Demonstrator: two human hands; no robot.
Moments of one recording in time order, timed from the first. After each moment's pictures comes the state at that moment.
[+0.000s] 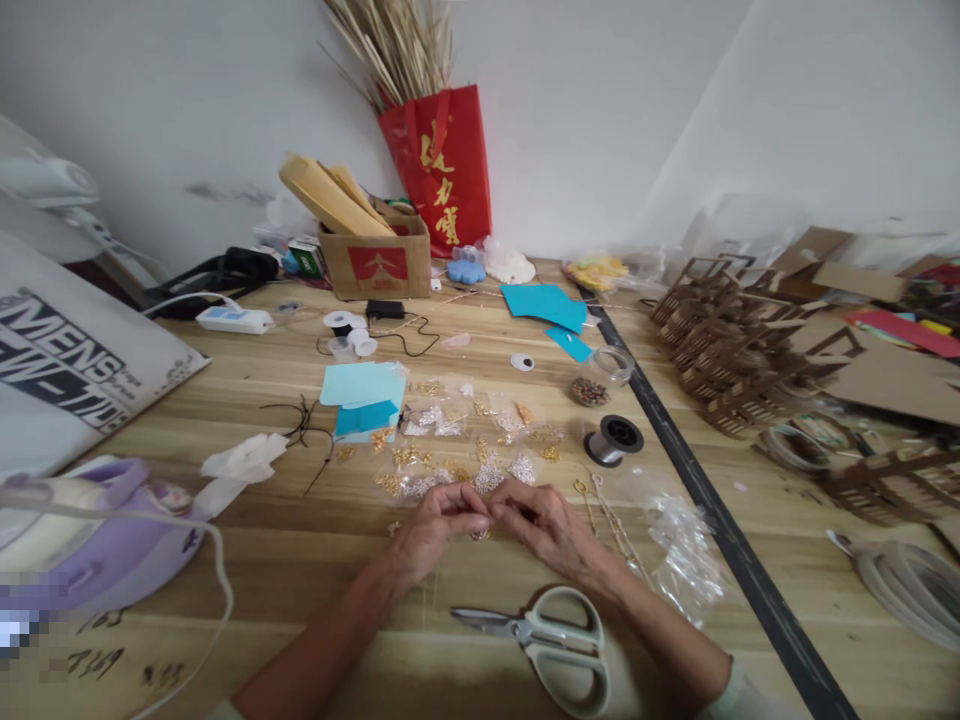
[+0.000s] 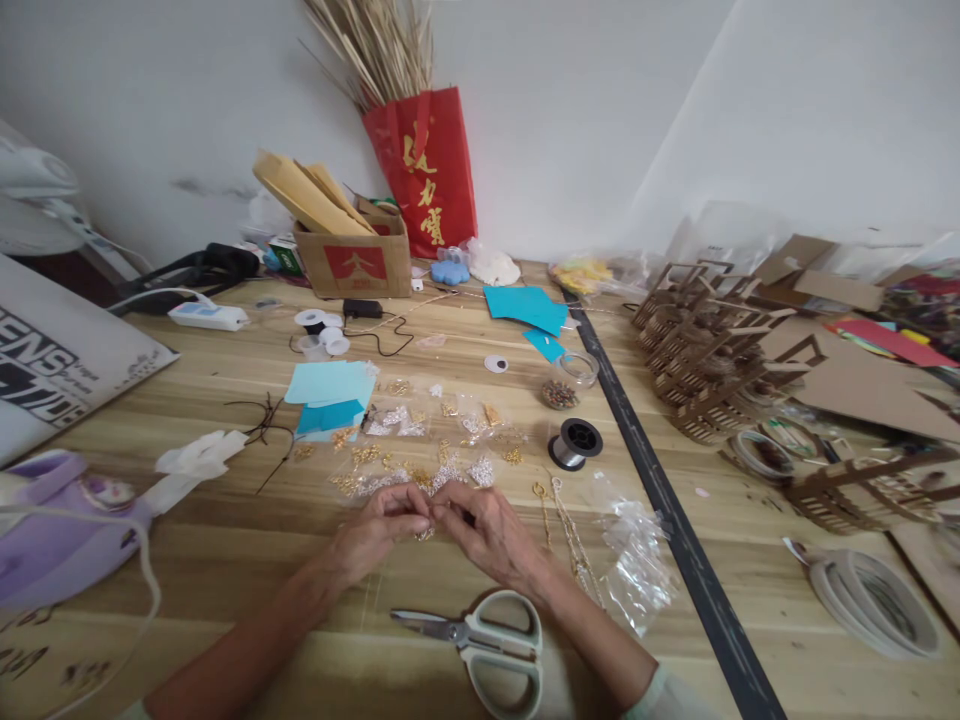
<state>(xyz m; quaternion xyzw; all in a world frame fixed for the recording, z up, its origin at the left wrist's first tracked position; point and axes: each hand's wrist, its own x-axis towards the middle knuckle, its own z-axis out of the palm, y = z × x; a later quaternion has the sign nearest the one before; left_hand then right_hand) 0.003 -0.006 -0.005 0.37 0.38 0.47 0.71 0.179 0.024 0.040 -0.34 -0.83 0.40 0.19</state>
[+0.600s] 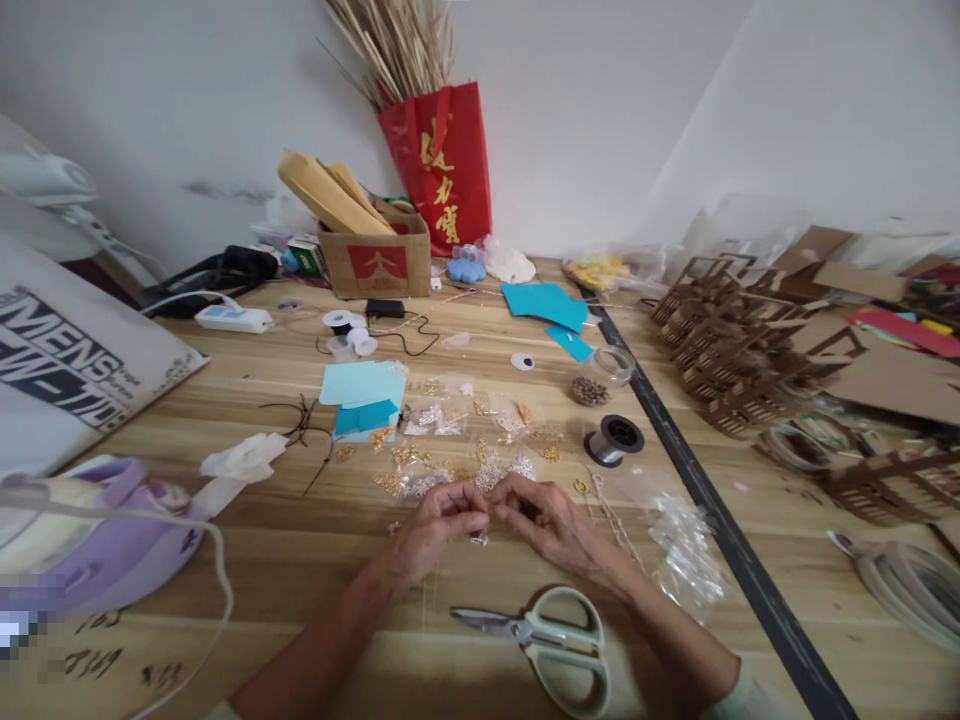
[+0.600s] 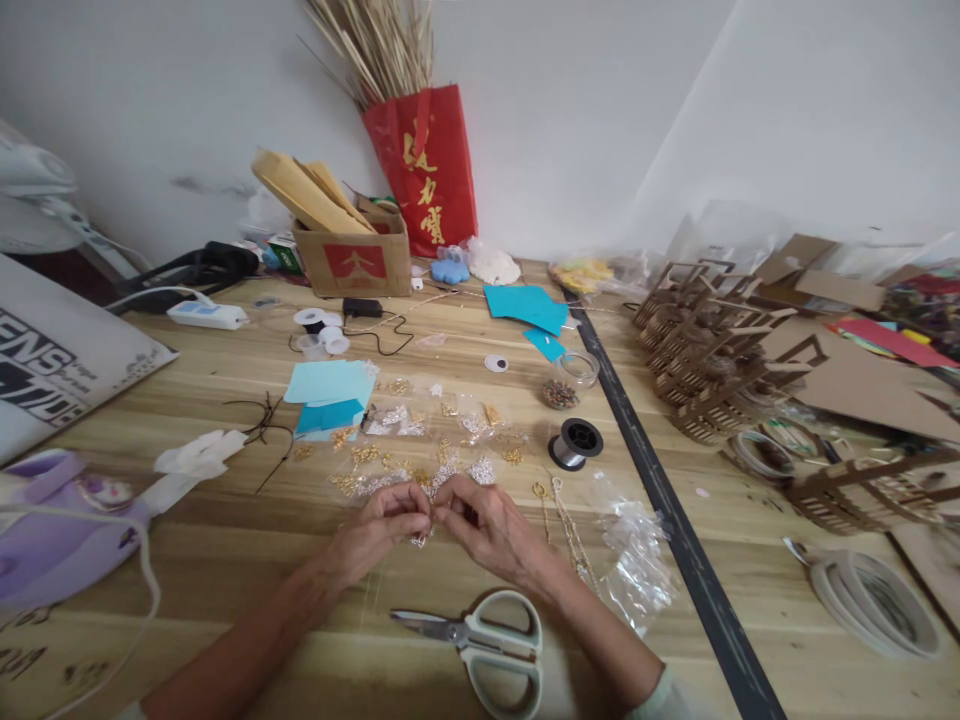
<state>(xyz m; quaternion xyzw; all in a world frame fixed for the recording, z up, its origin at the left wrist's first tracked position) 0.003 -0.006 -0.006 0.38 0.37 0.46 0.71 0.185 0.026 0.043 -0.35 -0.83 0.40 0.17</state>
